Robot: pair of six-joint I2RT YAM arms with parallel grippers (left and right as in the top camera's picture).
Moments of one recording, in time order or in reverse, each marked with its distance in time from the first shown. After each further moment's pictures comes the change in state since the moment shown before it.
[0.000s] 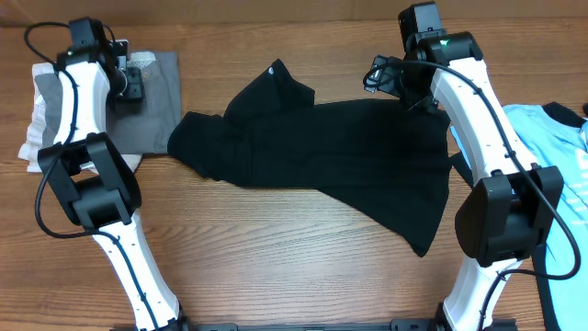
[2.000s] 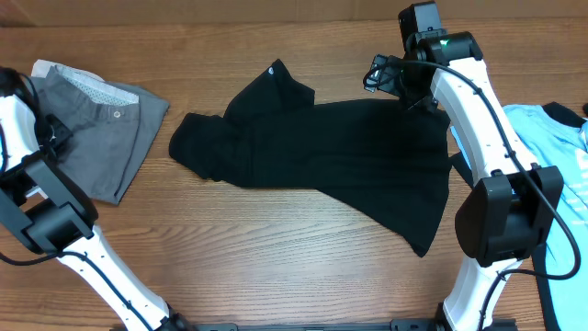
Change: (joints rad) left arm 0.305 -0.018 -0.104 -0.125 -0.241 -0.378; right arm 0.000 0.000 0.000 0.008 0.000 -0.006
